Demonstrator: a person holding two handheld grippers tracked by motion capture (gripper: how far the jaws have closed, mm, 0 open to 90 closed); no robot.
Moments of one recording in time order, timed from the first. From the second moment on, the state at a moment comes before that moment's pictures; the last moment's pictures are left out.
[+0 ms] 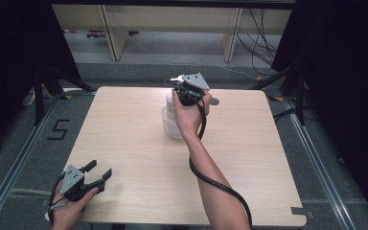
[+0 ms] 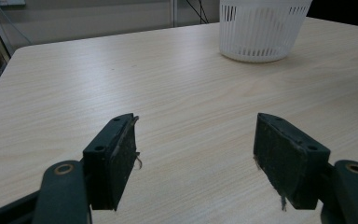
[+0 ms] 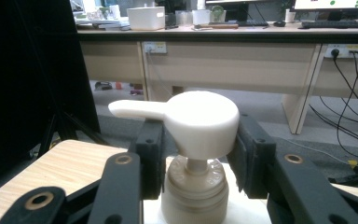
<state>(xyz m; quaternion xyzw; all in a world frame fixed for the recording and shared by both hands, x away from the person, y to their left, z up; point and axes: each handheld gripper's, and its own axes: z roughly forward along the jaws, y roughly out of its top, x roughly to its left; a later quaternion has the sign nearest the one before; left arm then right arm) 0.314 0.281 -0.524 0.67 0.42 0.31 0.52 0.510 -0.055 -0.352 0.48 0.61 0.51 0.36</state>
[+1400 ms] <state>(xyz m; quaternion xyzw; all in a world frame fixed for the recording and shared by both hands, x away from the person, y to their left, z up) 0.314 0.281 -0.524 0.68 0.42 0.31 0.52 0.508 -0.049 -0.362 0.48 0.62 0.50 0.36</state>
